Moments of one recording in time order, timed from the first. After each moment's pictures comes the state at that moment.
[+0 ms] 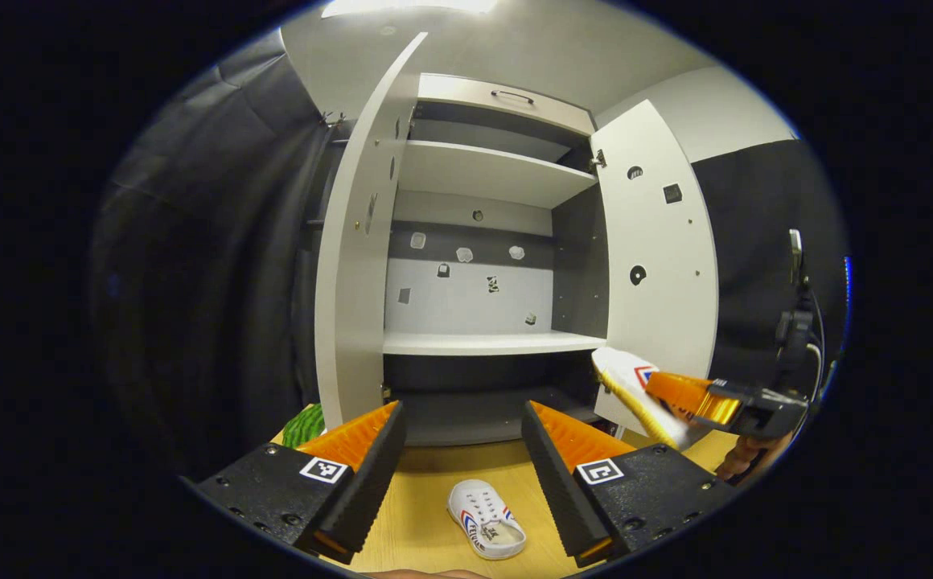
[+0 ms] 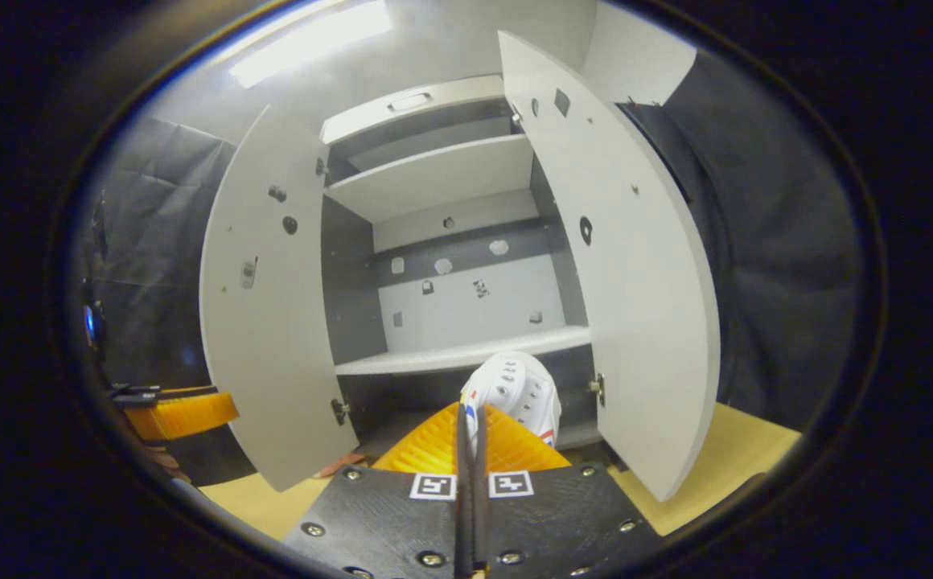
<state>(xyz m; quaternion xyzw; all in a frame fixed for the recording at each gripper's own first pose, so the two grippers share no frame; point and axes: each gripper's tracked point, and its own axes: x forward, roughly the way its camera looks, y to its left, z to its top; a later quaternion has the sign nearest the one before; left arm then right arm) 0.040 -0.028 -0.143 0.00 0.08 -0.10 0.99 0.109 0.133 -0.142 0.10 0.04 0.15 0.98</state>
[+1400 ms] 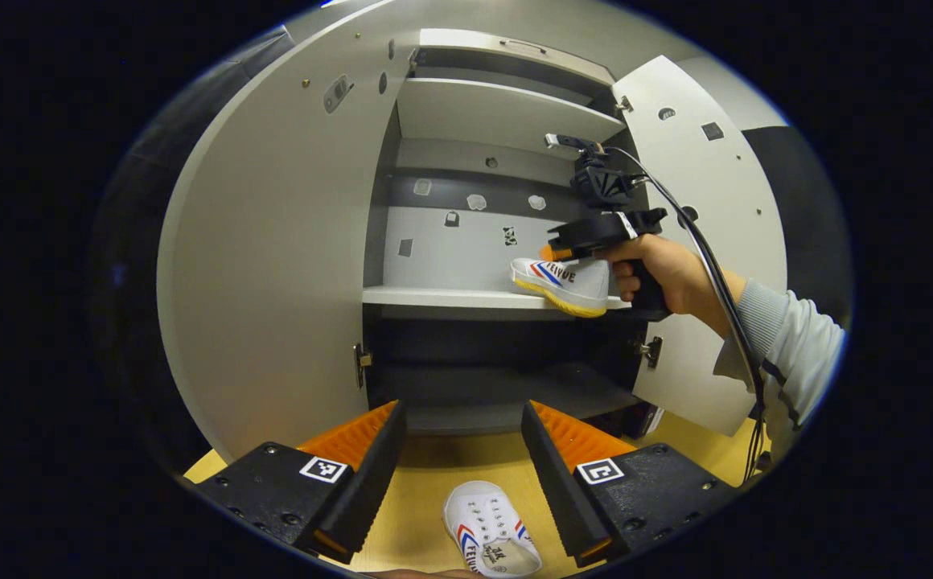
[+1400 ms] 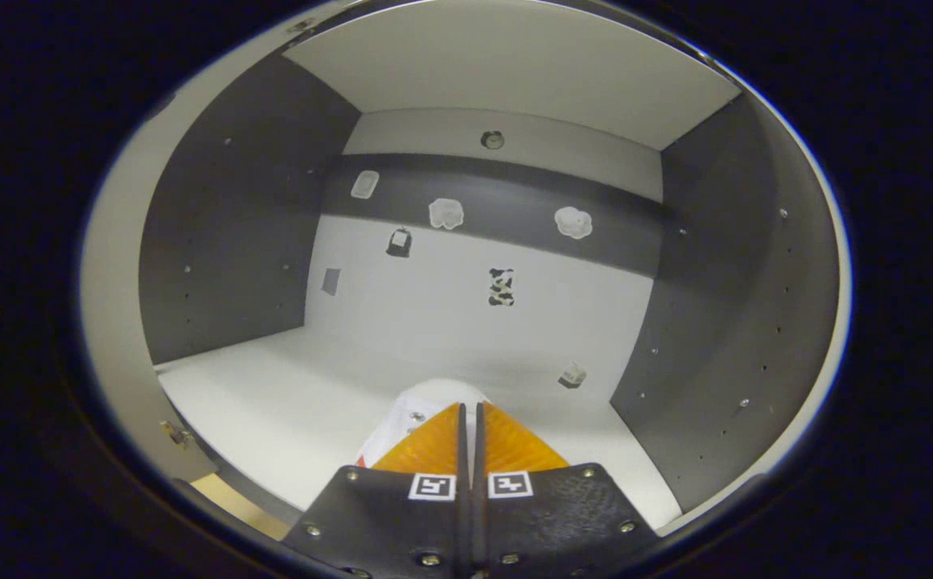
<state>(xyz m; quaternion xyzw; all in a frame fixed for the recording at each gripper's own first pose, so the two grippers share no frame) 0.115 -0.035 -0.243 0.01 0.14 -0.07 0.99 0.435 0.229 -0.167 -0.12 0.13 0.15 0.97</state>
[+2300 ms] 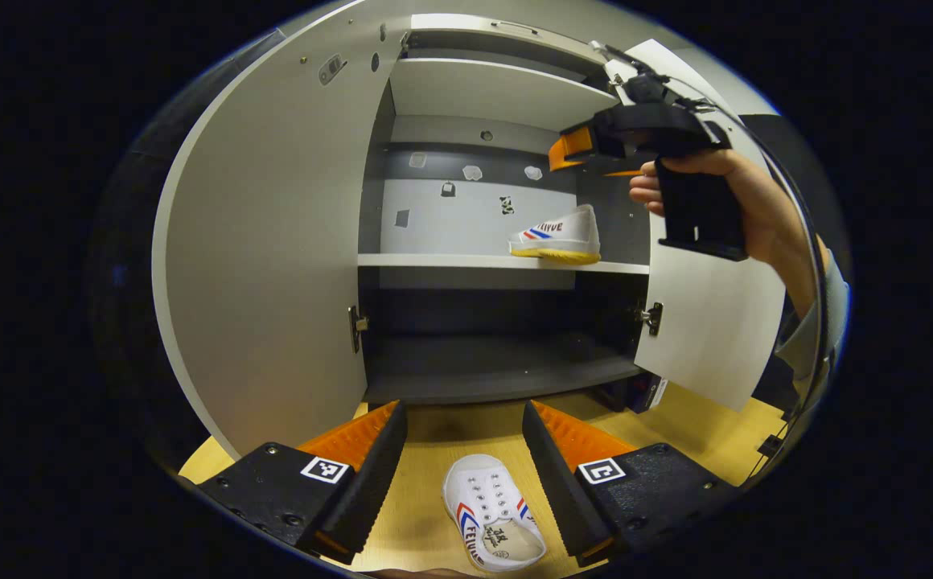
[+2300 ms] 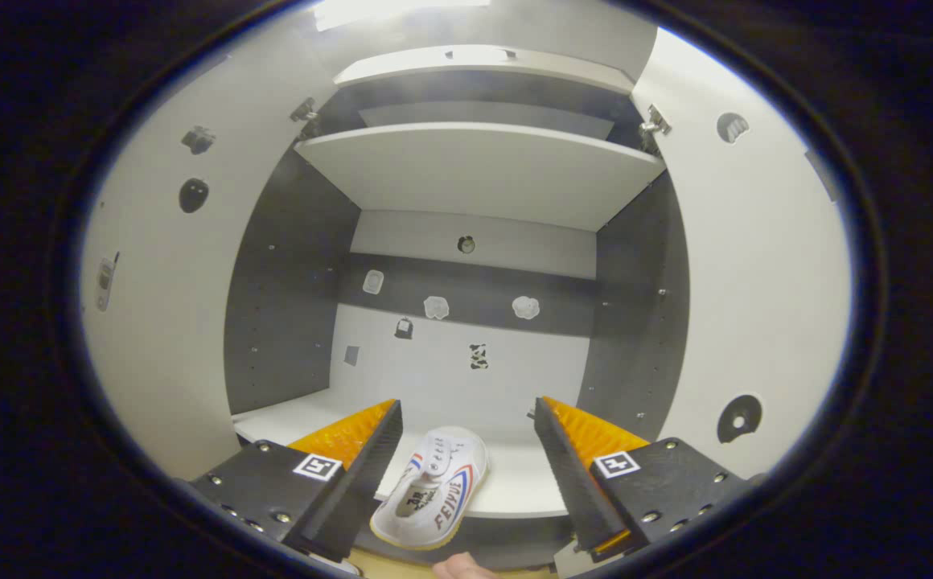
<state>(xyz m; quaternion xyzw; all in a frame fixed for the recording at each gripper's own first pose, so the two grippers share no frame) 0.091 -0.034 -0.287 0.03 0.20 -0.07 0.98 0.305 0.198 -0.057 -0.06 0.01 0.12 0.99</state>
